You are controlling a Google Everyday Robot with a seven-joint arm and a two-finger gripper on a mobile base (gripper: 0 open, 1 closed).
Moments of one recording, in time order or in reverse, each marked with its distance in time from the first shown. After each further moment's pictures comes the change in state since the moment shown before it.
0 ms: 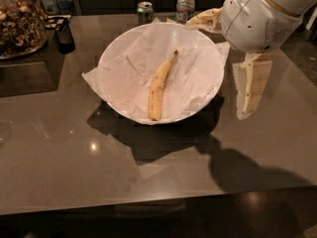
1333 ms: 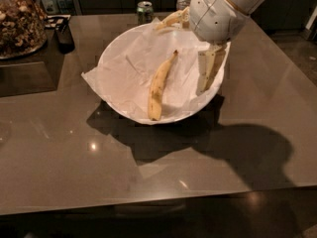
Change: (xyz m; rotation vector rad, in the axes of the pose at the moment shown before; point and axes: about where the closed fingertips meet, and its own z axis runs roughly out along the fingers) arm -0.016 -0.064 0.048 0.013 -0.221 -0.248
